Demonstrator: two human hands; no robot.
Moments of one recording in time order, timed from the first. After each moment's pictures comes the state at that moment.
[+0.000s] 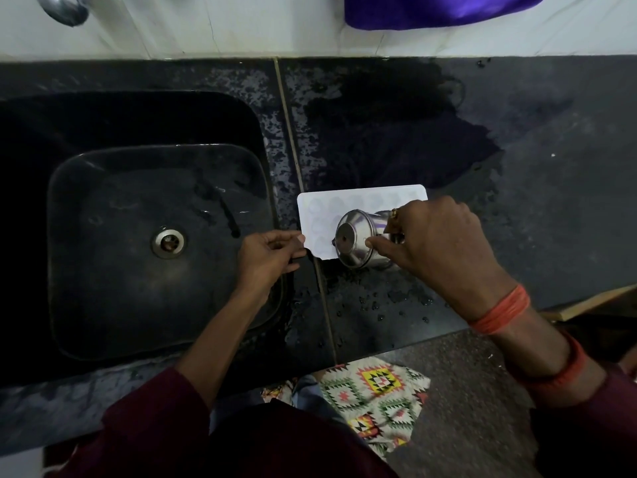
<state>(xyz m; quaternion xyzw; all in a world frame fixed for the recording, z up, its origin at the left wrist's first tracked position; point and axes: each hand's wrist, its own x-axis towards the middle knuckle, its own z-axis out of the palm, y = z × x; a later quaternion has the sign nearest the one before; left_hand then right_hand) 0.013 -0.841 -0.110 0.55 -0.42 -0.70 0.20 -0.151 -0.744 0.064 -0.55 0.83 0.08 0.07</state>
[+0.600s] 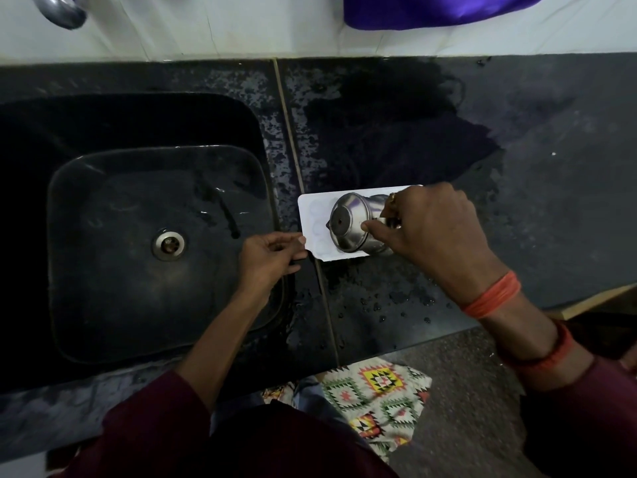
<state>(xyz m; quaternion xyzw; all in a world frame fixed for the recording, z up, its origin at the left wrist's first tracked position) 0.013 -0.843 -0.110 0.55 -0.41 -0.70 0.19 -0.158 -0.761 0.056 -0.53 0.84 0.06 0.06</state>
